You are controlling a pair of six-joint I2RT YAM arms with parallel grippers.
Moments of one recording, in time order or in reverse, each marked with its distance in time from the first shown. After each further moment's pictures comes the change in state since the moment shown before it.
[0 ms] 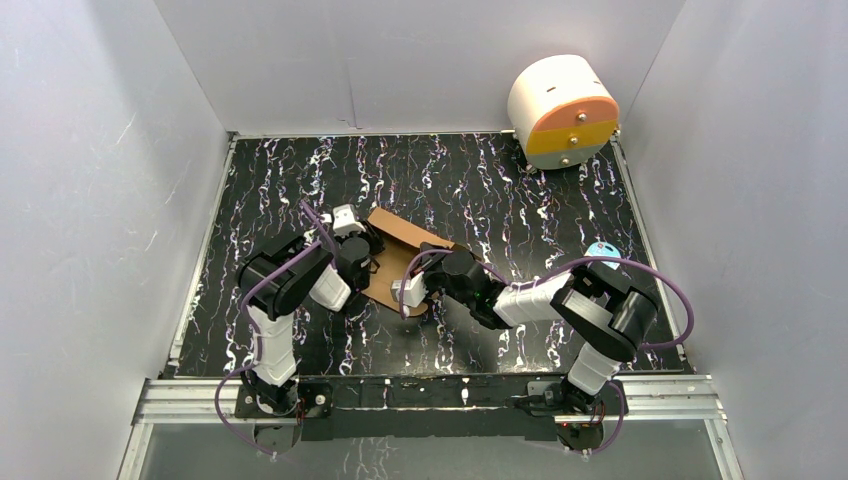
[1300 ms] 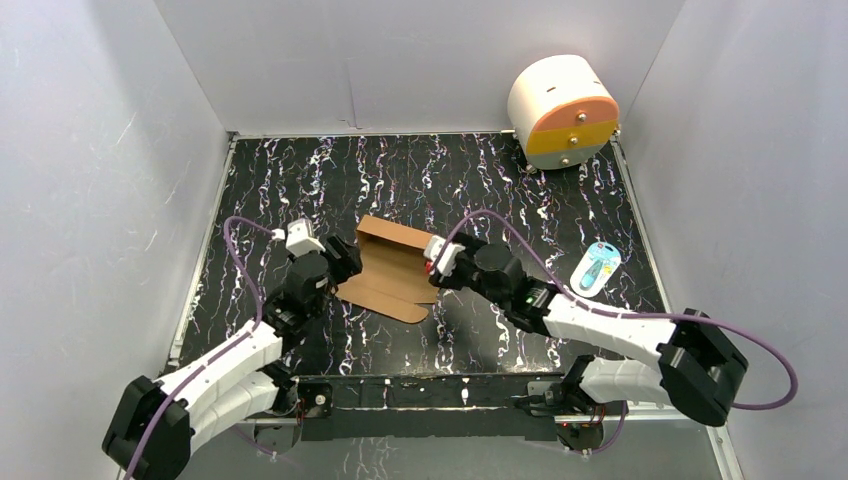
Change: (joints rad) left arm -0.011 -1.060 -0.216 -1.028 0.111 -0.216; right arm -0.011 -0.467 -0.005 -0.439 0.033 0.763
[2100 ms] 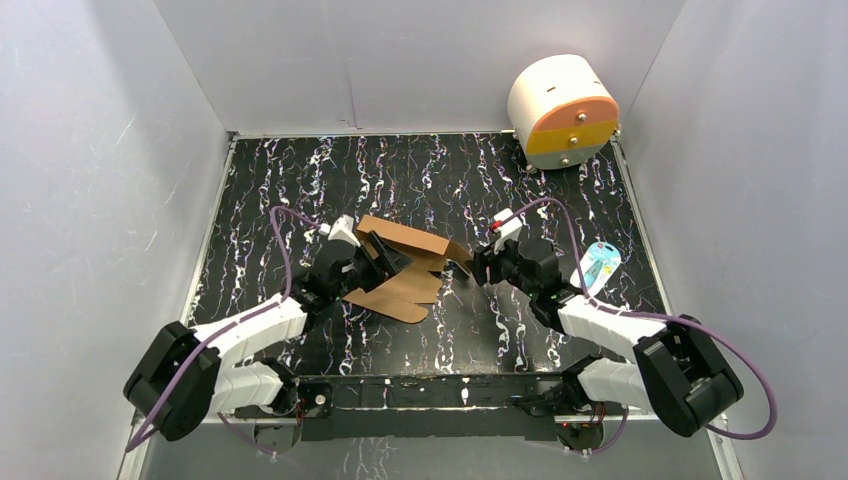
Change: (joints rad) left arm -0.061 0.253 0.146 -0.010 0.486 -0.369; right arm -0.380 -0.027 -0.217 0.174 -0.247 0.674
